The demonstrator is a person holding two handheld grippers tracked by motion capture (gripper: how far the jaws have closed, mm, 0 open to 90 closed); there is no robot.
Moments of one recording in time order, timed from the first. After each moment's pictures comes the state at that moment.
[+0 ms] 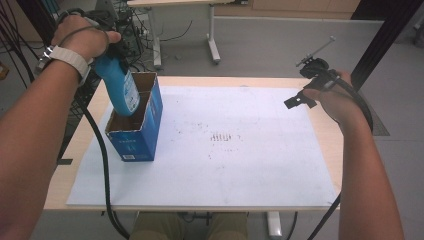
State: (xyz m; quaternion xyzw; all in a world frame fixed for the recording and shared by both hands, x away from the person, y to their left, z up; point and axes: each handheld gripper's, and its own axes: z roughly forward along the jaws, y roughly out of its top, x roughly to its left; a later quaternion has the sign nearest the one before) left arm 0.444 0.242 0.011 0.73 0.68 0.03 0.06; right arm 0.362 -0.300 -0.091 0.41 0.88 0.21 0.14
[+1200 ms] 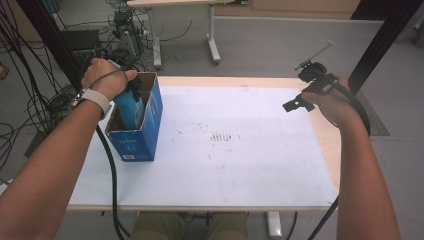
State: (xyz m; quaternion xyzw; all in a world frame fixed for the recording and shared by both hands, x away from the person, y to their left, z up) left arm 0.450 0.229 -0.081 0.75 0.66 0.04 0.04; right arm 0.362 -0.300 -0.101 0.41 0.88 0.21 0.13
